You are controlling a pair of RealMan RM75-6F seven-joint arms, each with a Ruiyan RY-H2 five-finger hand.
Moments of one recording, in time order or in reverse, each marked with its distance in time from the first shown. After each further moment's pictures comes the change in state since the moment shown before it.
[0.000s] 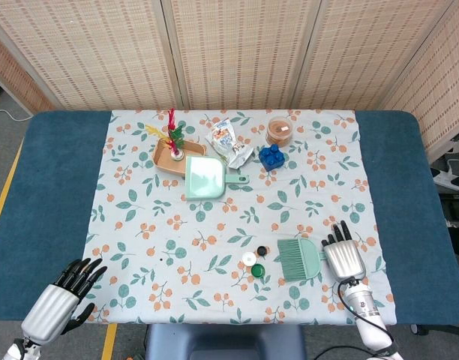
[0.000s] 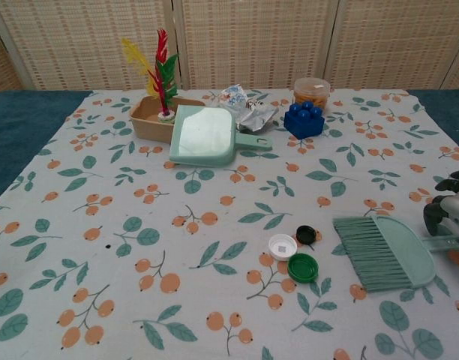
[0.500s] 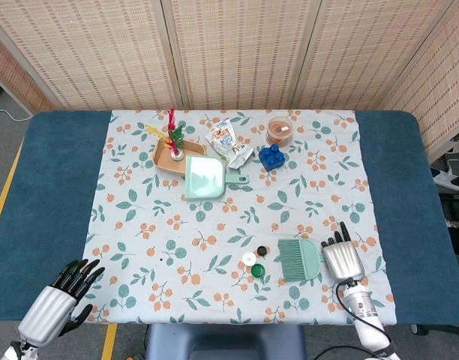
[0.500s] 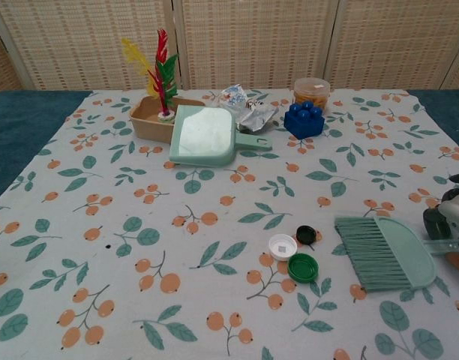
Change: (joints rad) left arm 0.011 0.008 0.006 -0.002 0.007 0.020 -0.003; right arm 0.010 -0.014 -0.020 0.010 0.033 0.007 -0.015
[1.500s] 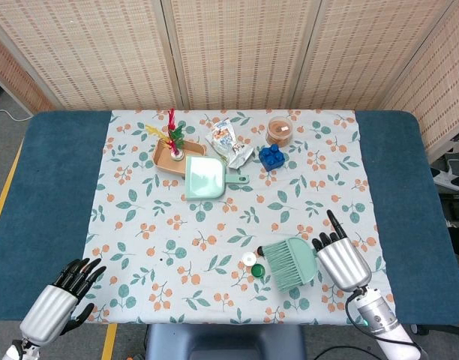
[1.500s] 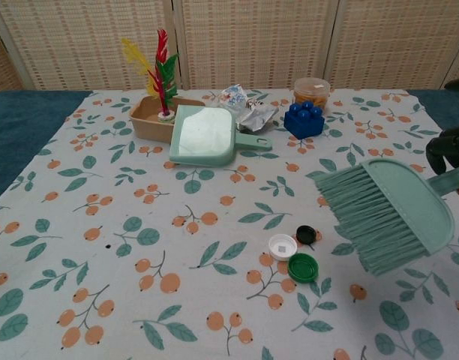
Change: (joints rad) left arm -0.007 -0.004 -0.005 -0.008 -0.003 -0.012 0.004; right arm 0.032 0.318 -0.071 -0.370 -0.377 0.143 -0.153
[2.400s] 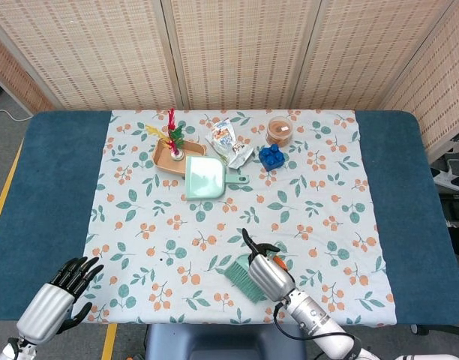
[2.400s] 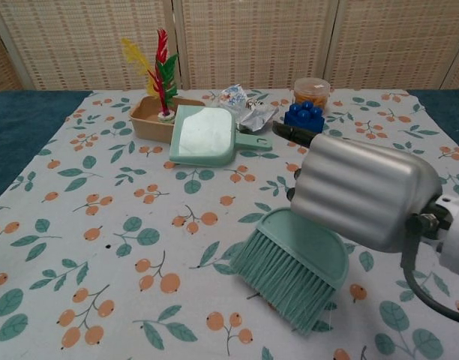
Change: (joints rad) left arm -0.009 0.019 -0.001 0.006 -0.005 0.005 -0.061; right arm 0.198 -0.223 0.074 -0.175 0.289 -0.304 -0.971
